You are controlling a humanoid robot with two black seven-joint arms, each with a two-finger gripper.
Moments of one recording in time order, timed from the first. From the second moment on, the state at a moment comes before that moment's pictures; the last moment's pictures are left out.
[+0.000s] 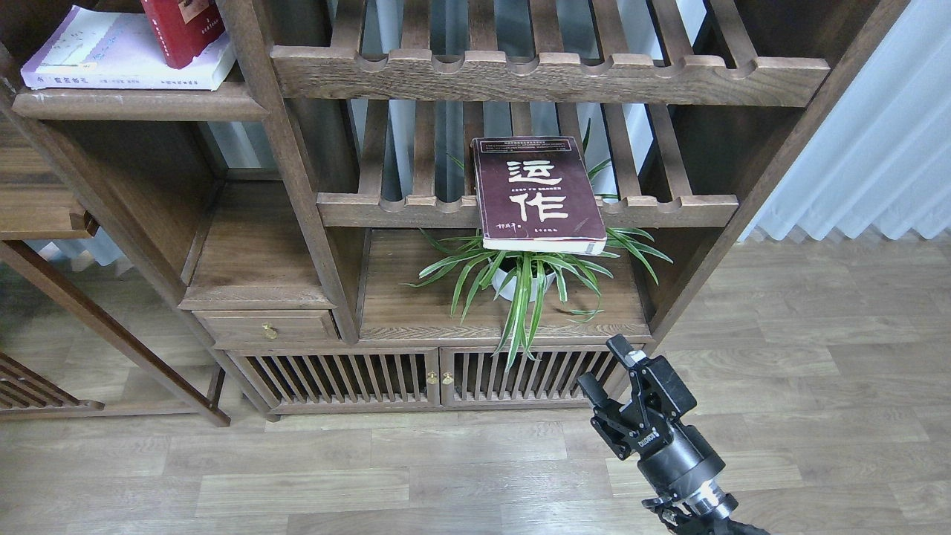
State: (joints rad) left arm -1.31 0.86 -0.59 -0.94 -0.08 -0.22 0.02; right arm -0.26 -0.20 1.12 1.35 0.54 0.58 -0.32
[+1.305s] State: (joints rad) left arm -0.53 0.99 -1.13 -1.41 -0.08 -0.45 -0.03; right arm -0.17 -0.18 1.13 1.37 0.47 0.58 -0.28
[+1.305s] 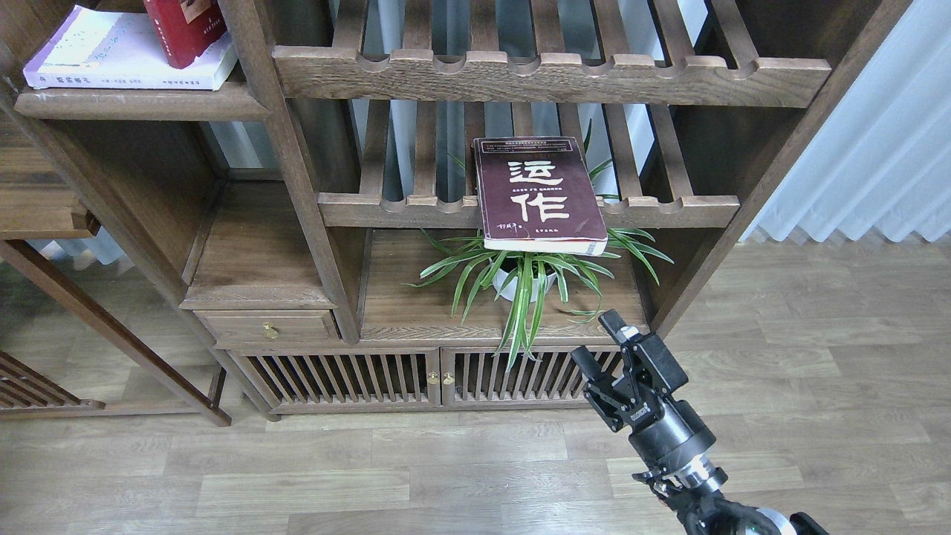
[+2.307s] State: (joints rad) left arm -0.18 0.56 -1.25 -1.40 -0.06 -0.49 0.05; right arm -0.14 -0.08 1.15 1.37 0.29 0.58 -0.27
